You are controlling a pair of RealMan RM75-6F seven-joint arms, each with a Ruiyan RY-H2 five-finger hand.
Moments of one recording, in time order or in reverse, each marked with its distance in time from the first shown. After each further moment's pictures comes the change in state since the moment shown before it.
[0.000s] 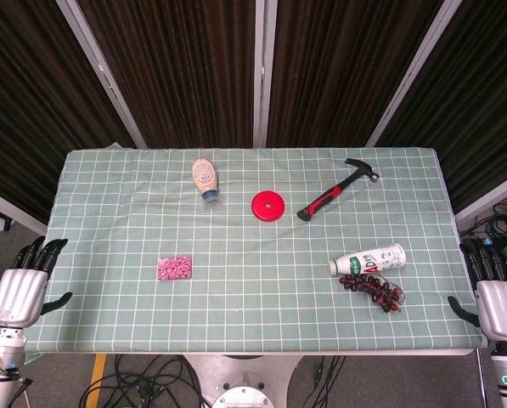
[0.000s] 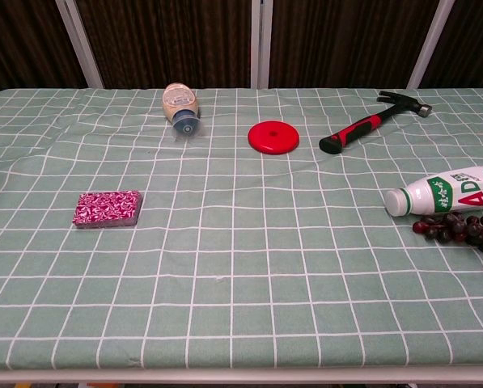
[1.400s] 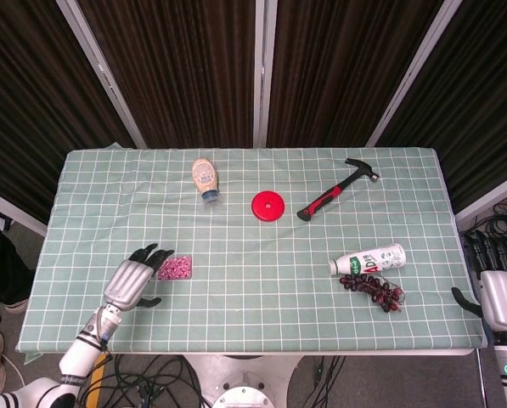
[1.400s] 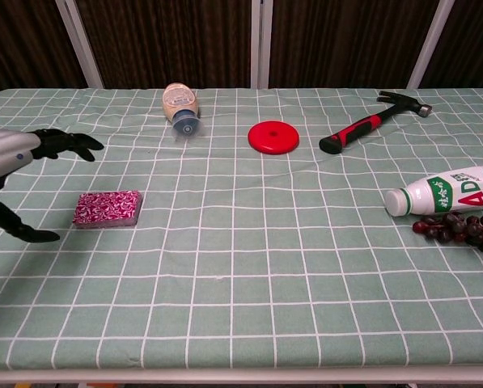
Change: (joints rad) left arm -0.266 -0.275 -0.027 0.000 -0.102 -0.405 0.110; right arm 0.031 0.022 0.030 -0.018 0.049 -0.043 -0.018
